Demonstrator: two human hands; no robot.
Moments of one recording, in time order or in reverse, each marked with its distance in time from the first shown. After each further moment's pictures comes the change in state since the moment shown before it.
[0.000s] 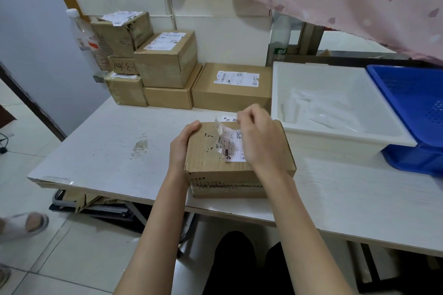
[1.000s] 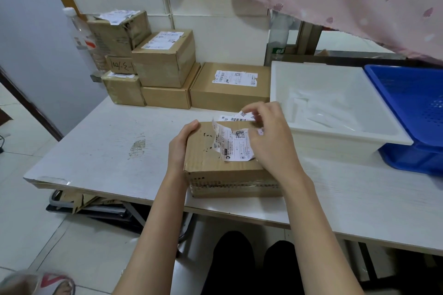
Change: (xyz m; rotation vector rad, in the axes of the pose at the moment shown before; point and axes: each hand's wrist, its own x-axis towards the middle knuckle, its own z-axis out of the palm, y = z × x) left_hand -0.003 0.001 0.002 -0.013 0.025 -0.022; right_hand 0.011 0.027 -0.015 -0.101 -0.070 -0.220
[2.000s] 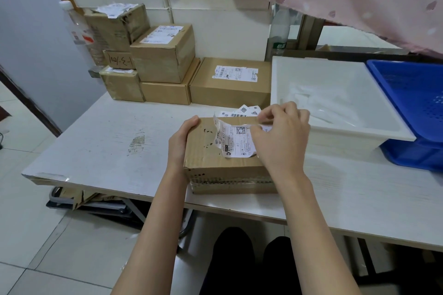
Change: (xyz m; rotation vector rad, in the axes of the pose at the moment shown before) left_hand 0.000 -0.001 0.000 -0.019 -0.014 0.000; right_hand -0.006 0.000 0.002 -0.288 0.223 0.126
